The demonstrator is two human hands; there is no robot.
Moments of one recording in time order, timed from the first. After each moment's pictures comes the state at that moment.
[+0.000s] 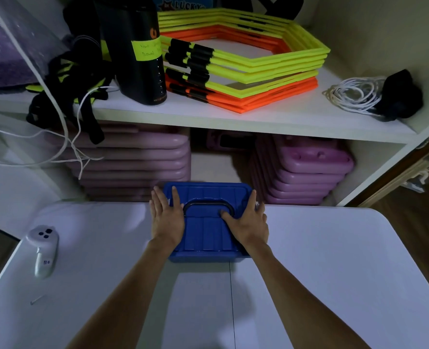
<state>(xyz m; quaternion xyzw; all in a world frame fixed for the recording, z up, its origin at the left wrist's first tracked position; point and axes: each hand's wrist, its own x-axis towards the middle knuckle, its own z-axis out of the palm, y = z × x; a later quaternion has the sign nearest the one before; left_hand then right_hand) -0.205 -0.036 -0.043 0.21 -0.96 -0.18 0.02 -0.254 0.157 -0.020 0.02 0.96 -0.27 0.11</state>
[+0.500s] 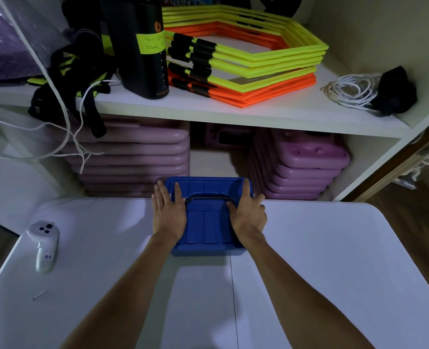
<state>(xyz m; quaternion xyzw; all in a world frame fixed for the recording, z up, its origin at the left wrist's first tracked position) -0.202 -0.036 -0.046 0.18 -0.97 -0.15 0.04 -0.249 0.138 -0.006 0.02 0.98 -0.18 0.03</state>
